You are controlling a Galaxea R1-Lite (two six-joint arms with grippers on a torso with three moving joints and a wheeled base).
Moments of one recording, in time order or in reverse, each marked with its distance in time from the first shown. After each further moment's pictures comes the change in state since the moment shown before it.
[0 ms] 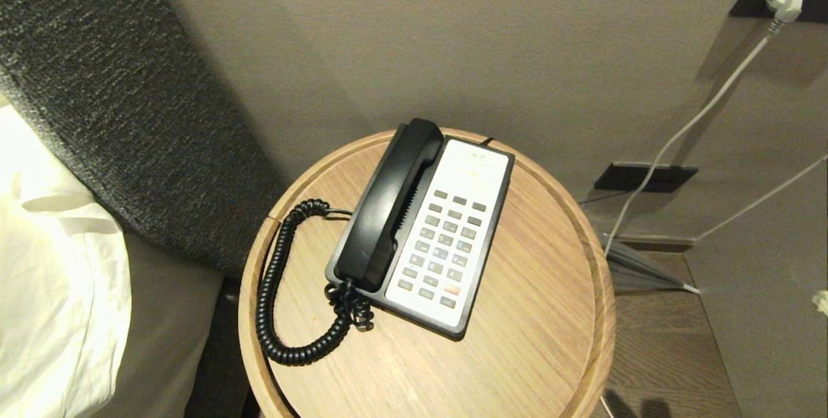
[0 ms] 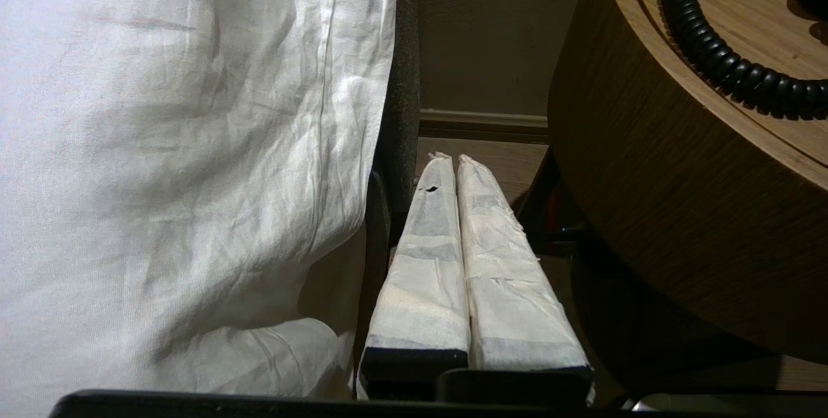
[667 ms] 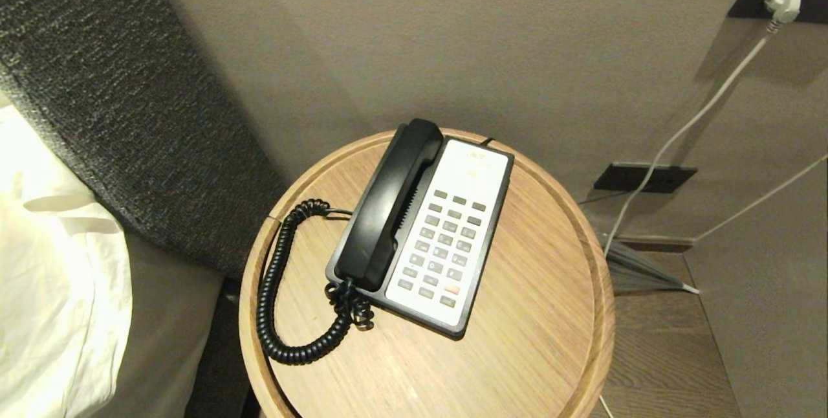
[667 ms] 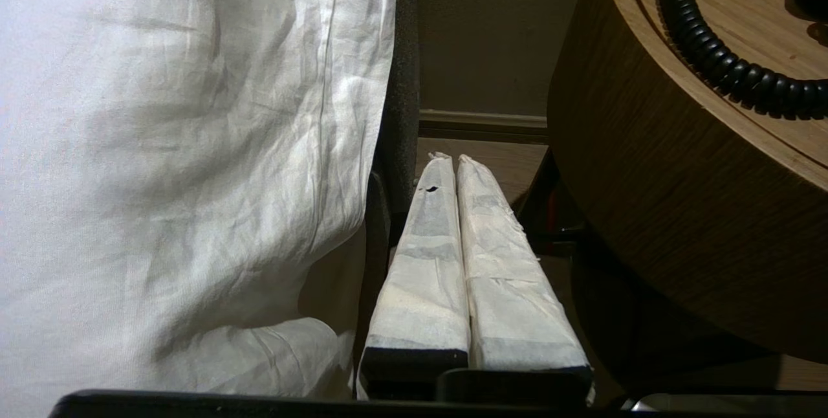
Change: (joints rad) left arm 0.000 0.000 0.000 0.000 0.000 0.000; right arm -0.272 -0.525 0.368 0.086 0.136 -0.305
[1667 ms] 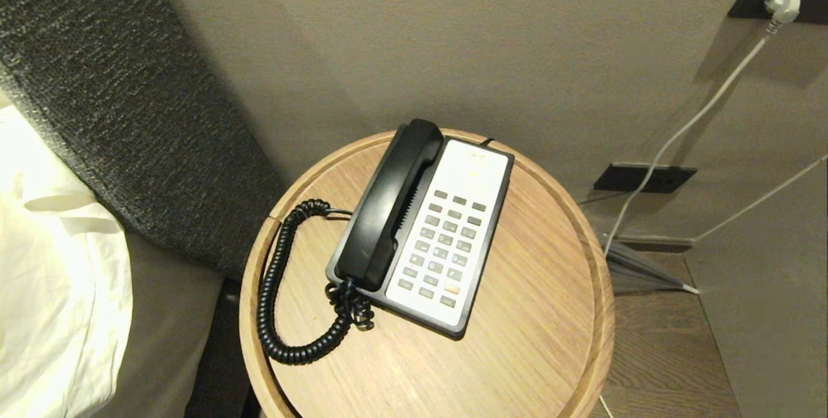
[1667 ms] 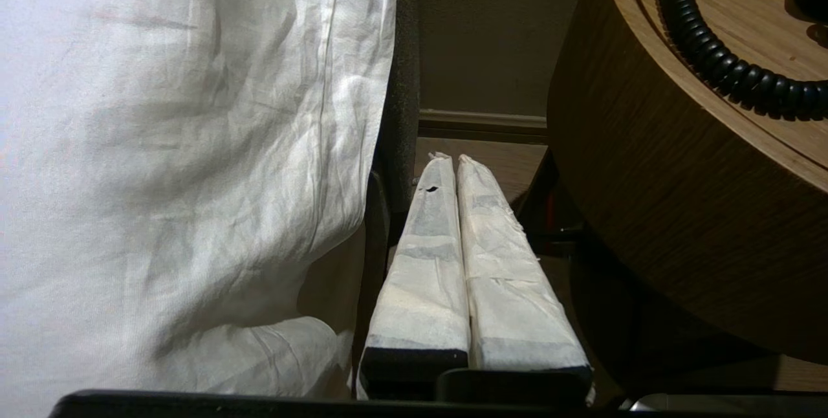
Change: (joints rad) left arm 0.000 0.000 0.000 0.000 0.000 -0.005; right arm -0.001 -0.101 0.050 -0.114 -0.115 -0.037
